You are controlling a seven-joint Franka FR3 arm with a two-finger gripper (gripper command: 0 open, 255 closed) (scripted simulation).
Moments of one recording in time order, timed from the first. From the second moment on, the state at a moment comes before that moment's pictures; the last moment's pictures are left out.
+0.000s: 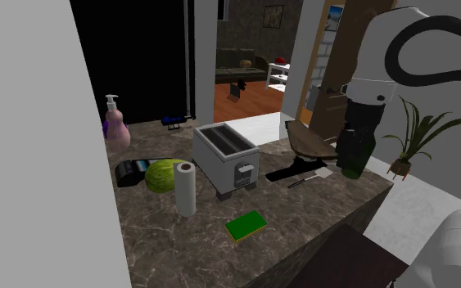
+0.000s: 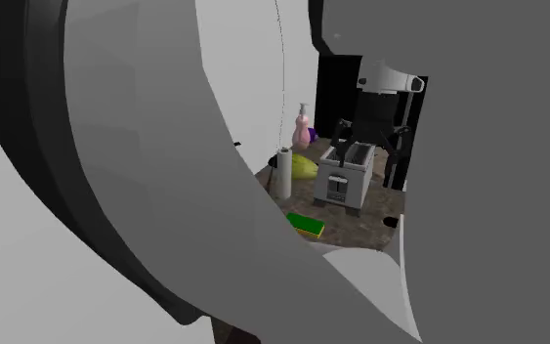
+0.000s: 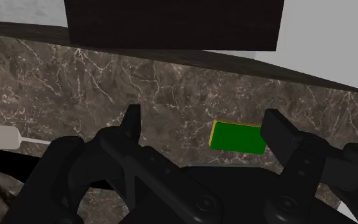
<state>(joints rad) -0.01 -0.82 -0.02 -2.44 0.01 1.51 0.00</state>
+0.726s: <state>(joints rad) 0.03 -0.57 0.12 -2.36 0.09 1.71 0.15</state>
